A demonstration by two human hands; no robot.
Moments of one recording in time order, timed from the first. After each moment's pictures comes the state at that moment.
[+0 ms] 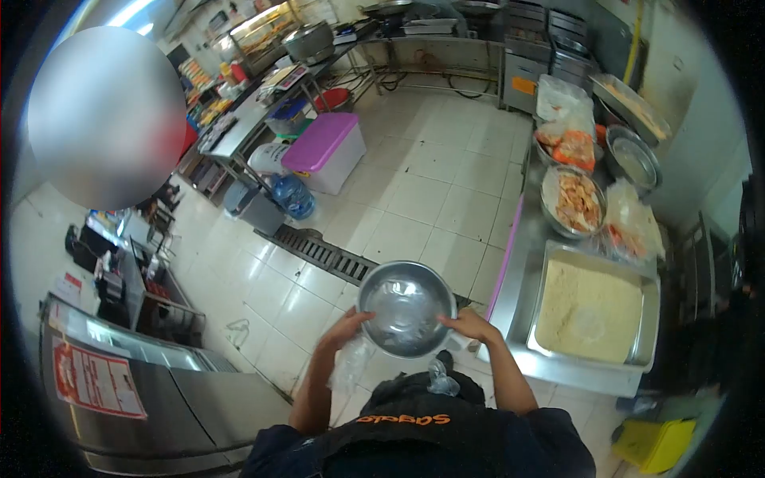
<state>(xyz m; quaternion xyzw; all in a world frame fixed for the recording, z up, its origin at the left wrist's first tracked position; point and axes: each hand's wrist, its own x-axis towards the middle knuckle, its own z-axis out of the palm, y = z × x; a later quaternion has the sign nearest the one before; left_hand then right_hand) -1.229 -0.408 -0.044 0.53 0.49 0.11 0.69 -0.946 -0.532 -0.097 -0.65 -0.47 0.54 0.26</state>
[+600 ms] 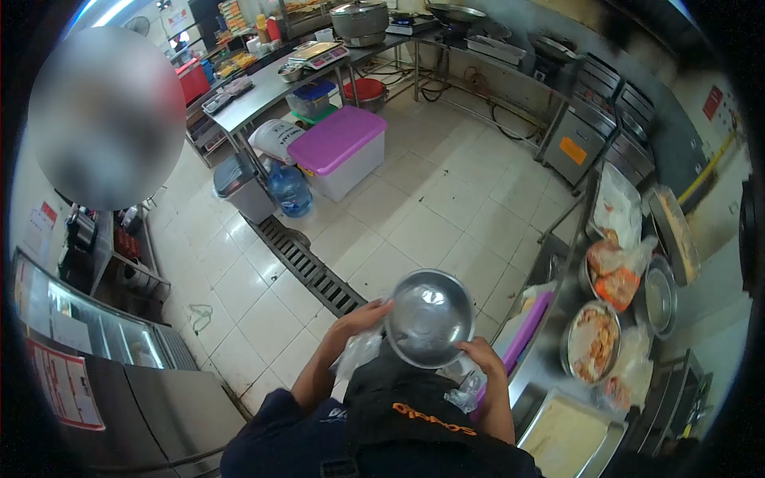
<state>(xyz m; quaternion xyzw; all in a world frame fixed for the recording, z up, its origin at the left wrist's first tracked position) -1.115 -0.141 -0.088 0.55 0.45 0.06 0.70 -0.835 -0.292 -0.112 -0.71 -0.33 0.58 0.24</state>
